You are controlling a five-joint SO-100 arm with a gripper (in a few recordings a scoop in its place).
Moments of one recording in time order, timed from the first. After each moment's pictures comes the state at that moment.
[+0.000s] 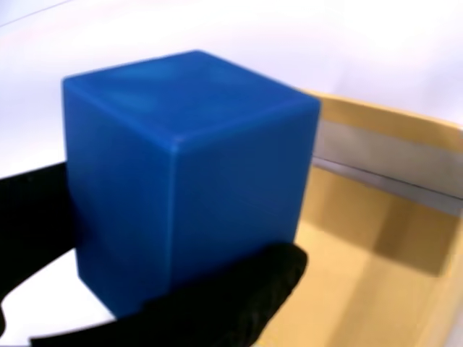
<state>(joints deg) 24.6 63.9 65.0 44.0 -91.4</state>
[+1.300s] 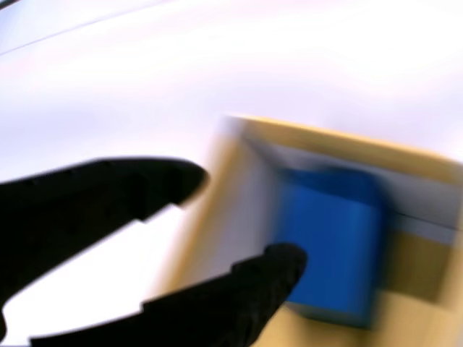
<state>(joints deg) 22.2 72.9 70.0 44.1 -89.5</state>
